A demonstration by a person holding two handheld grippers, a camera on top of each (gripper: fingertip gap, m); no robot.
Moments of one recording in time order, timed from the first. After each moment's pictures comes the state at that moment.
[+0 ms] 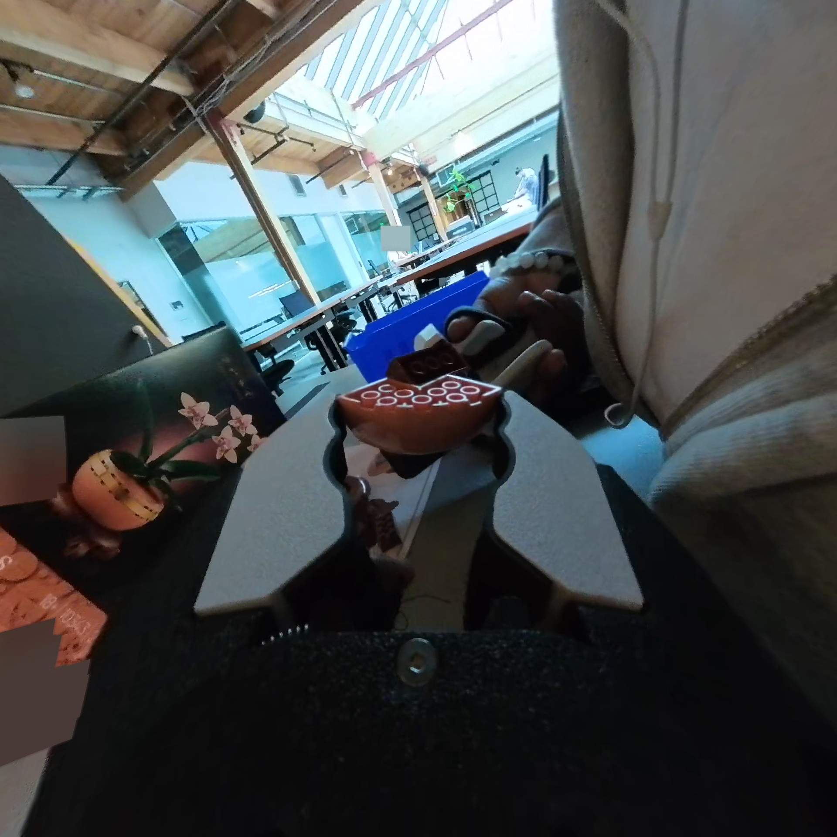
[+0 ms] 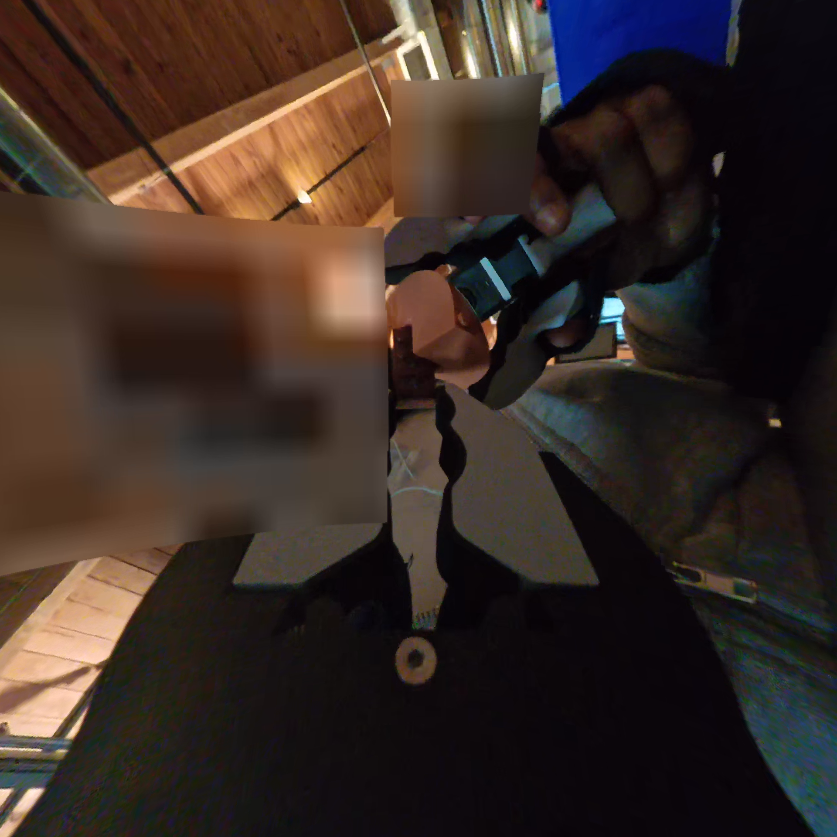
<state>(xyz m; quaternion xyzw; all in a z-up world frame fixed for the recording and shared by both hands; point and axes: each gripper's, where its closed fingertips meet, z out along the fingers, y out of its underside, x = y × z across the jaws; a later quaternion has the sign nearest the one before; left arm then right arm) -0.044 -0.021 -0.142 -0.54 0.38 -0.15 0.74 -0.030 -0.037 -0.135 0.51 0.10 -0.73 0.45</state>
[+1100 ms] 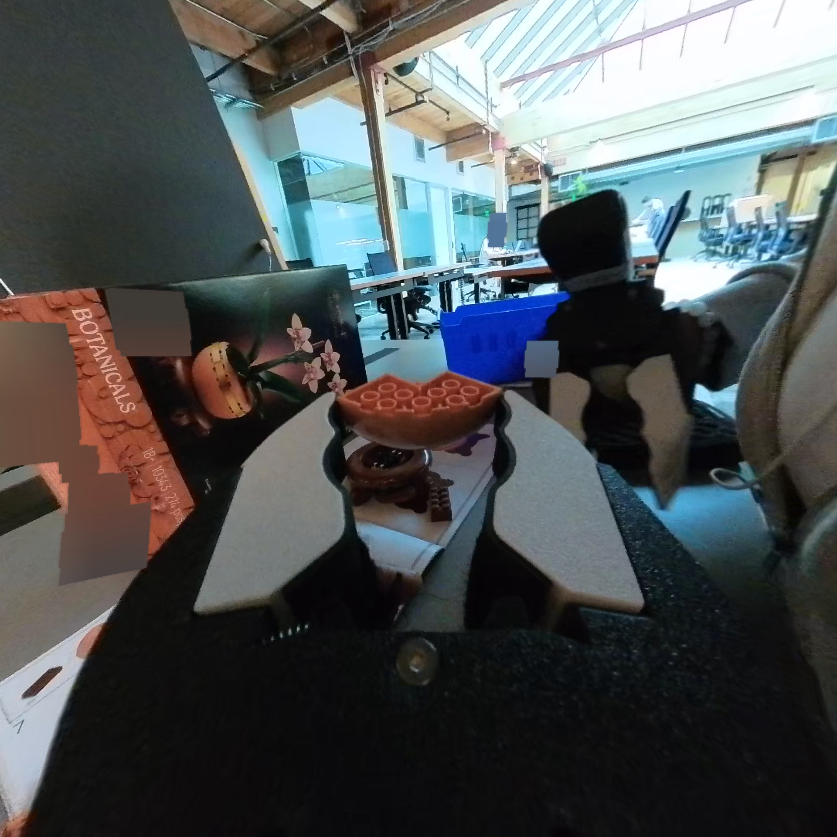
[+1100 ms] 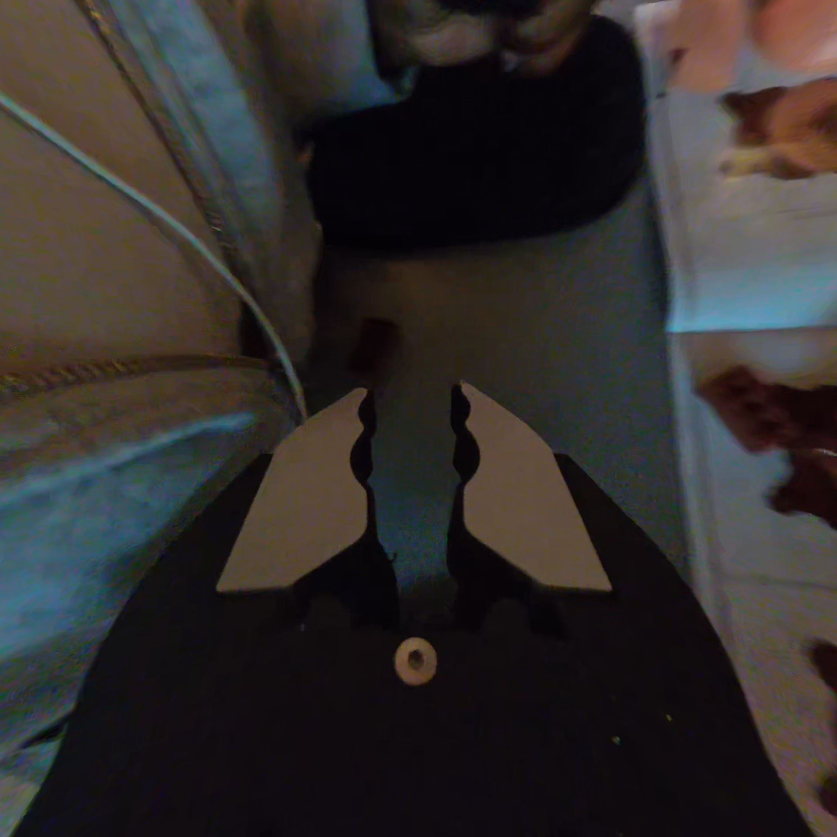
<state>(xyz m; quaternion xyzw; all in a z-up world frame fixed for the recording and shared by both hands) -0.097 0.006 -0.135 -0.61 0.21 -0.16 0.75 0.011 -0.036 -0.236 0.47 0.78 -0.40 -0.09</state>
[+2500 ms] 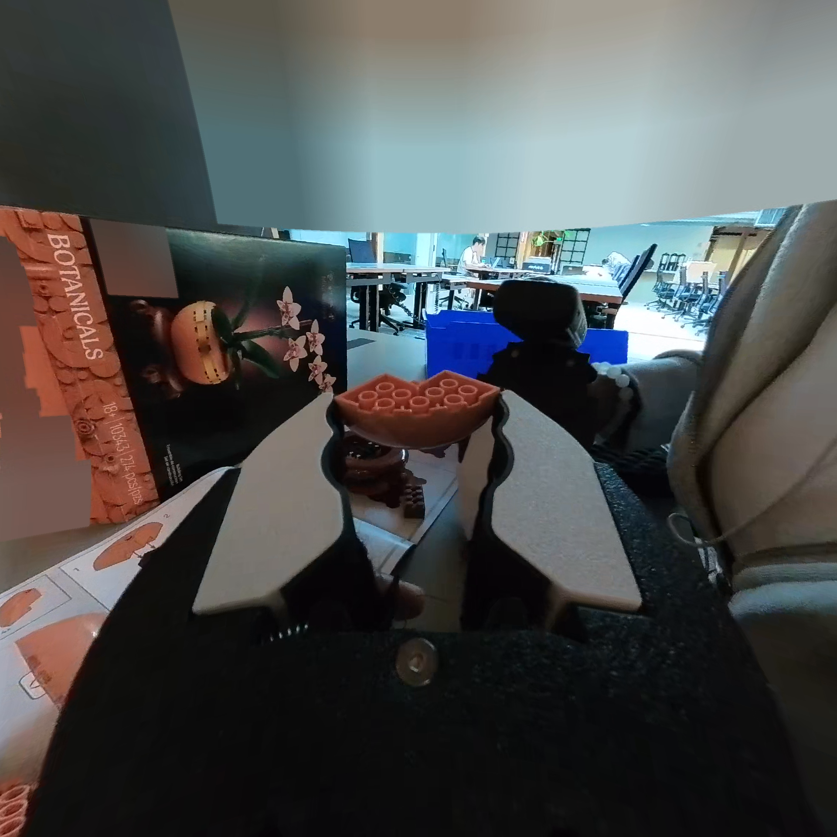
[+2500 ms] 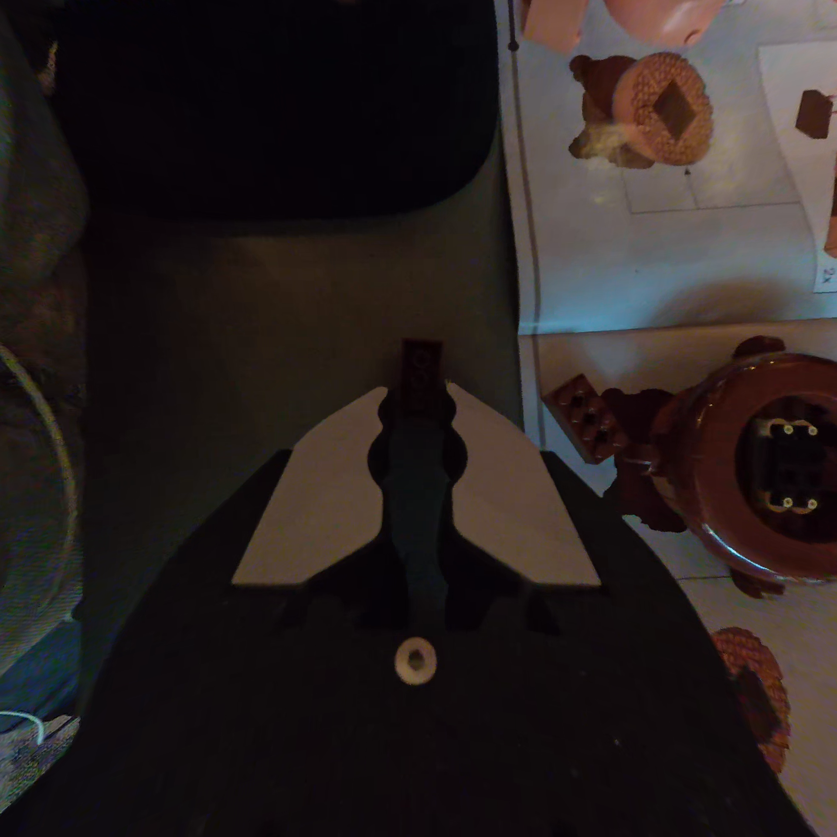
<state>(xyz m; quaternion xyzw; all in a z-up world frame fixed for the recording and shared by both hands) -0.105 0.009 -0.137 -0.63 0.16 -0.24 0.72 -0.035 0.015 -0.271 0.49 0.80 -0.29 -0.17</state>
